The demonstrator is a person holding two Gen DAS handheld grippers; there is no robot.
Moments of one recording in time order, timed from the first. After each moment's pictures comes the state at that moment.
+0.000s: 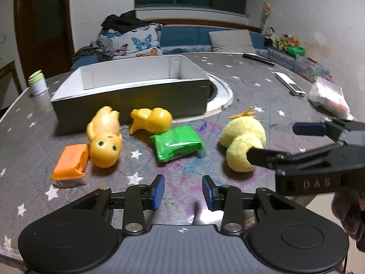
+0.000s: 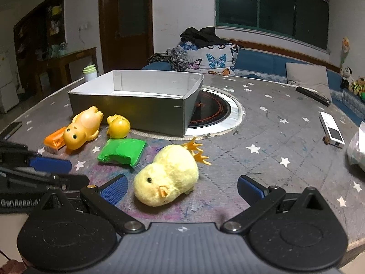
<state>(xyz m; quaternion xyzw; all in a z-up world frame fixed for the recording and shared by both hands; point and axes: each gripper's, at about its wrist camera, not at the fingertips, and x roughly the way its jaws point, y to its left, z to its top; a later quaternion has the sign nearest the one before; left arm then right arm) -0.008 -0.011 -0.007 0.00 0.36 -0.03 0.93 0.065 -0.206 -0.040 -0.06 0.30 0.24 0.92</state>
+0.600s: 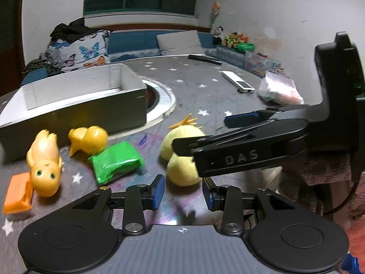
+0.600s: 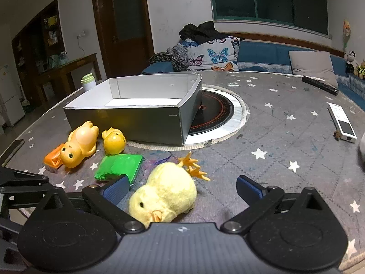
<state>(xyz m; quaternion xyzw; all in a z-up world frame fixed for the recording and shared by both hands) 0.013 -0.038 -0.004 0.00 0.34 -0.17 0.92 0.100 -0.207 -0.037 -0.02 0.32 0.25 0.91</state>
